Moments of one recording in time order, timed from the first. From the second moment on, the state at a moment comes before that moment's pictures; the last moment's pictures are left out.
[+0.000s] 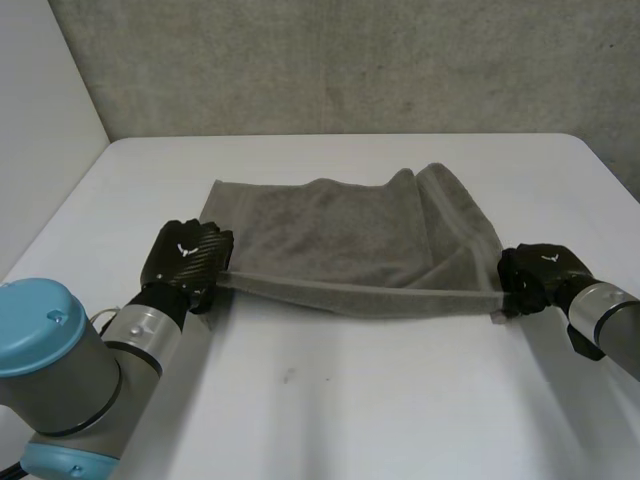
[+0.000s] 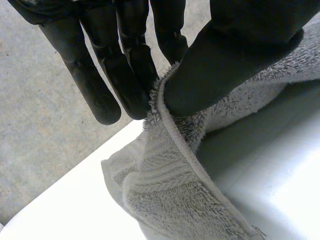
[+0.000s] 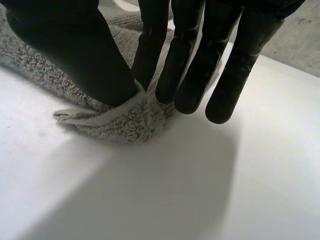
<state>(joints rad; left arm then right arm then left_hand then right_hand) 4.30 -1.87 -1.96 3.75 -1.49 3.48 1.57 -1.04 1.69 -0.20 1.16 2.83 1.20 1.22 1.22 1.22 1.04 0.97 1.17 1.18 1.18 0.96</state>
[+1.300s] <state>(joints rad) 4.39 -1.36 -1.66 3.21 -1.50 3.59 1.56 -1.61 1.19 0.52 1.14 2.45 1.19 1.22 1.22 1.22 1.04 0.97 1.18 1.18 1.20 0.98</state>
